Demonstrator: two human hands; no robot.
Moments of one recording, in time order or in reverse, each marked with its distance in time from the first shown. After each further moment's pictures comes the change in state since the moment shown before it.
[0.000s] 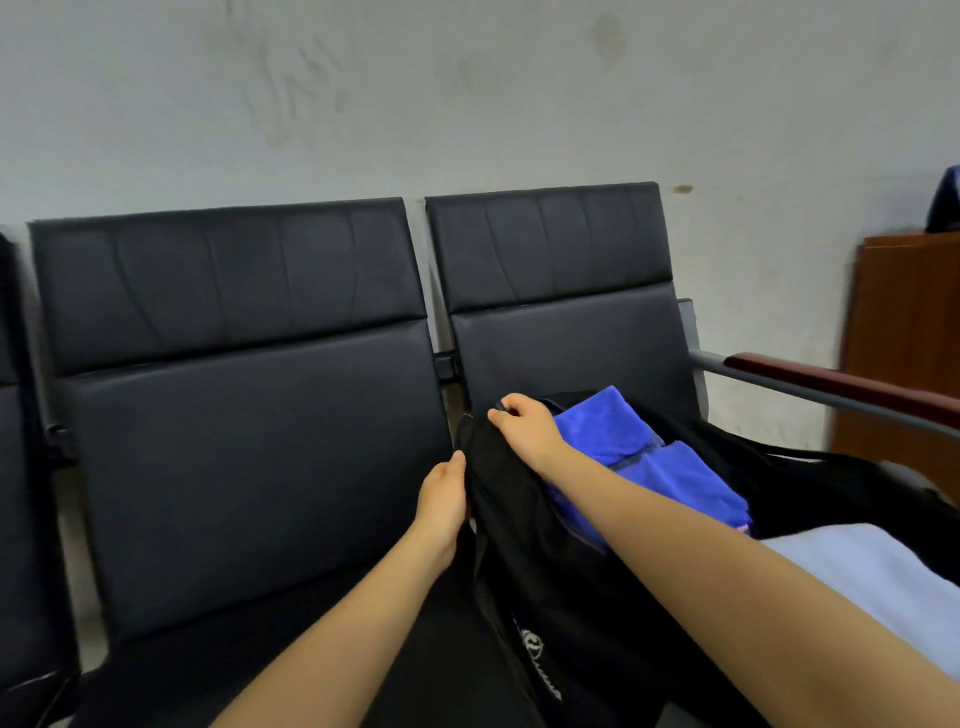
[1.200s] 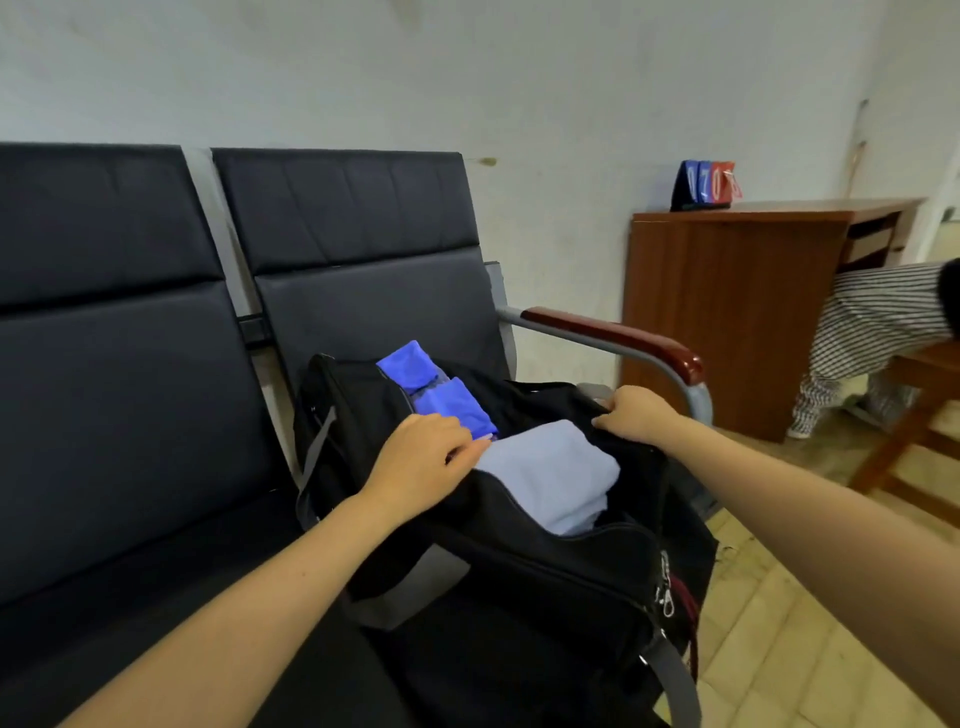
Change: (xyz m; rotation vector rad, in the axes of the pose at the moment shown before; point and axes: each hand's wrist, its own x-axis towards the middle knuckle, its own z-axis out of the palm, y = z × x) left_hand -0.107 -0.008 0.145 0.943 -0.265 1.216; right_hand -0.164 0.081 -0.321 -0.855 -0.003 0.455
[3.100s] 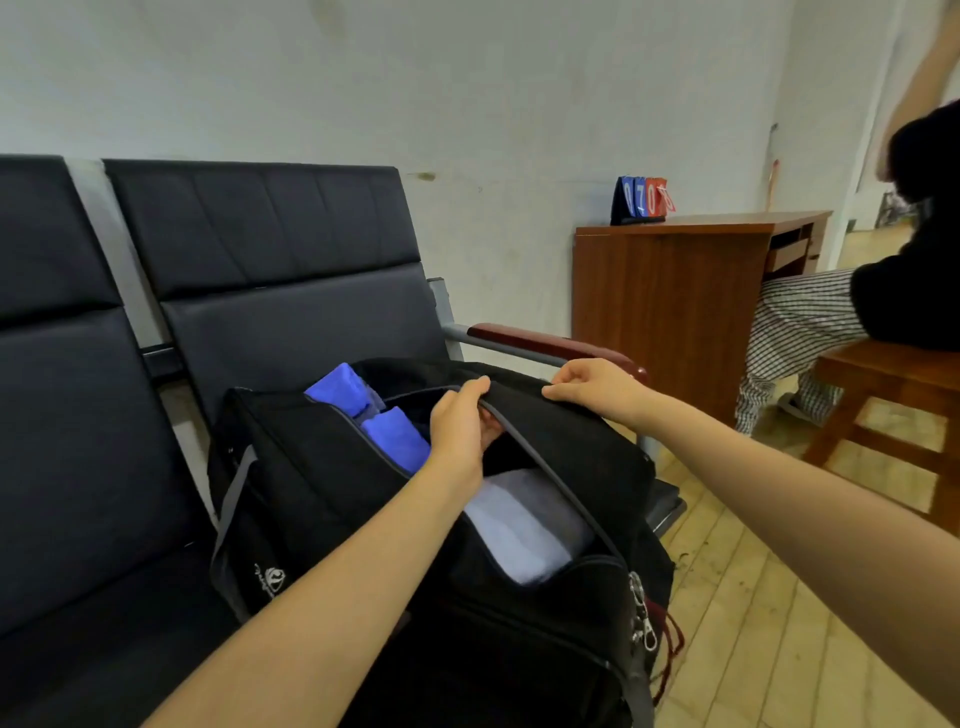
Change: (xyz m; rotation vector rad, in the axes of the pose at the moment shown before) left_hand 0.097 0.091 0.041 -1.560 0.136 -1.028; right_hand 0.003 0.011 -0.045 0.481 0.081 -0.153
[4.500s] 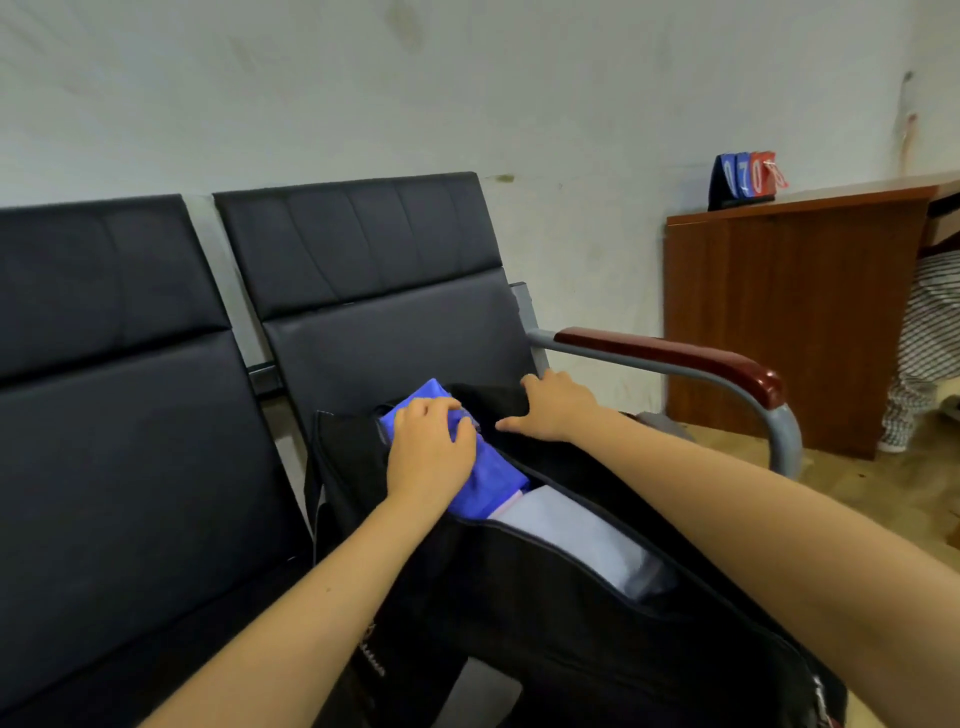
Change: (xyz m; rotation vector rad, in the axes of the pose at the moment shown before) left_hand 0.049 0.045 -0.122 1.404 0.269 0.637; right_hand 0.101 -0.062 0.138 -0.645 -0.002 -0.124
